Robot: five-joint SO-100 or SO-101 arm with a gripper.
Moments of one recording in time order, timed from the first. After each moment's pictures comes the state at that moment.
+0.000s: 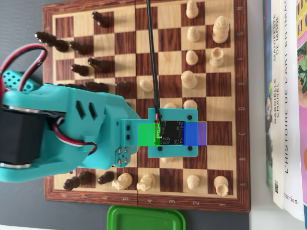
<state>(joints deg) 9.3 94.2 104.8 65.3 82.0</state>
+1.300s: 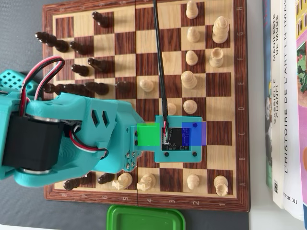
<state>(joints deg) 10.6 90.7 104.7 62.6 82.0</state>
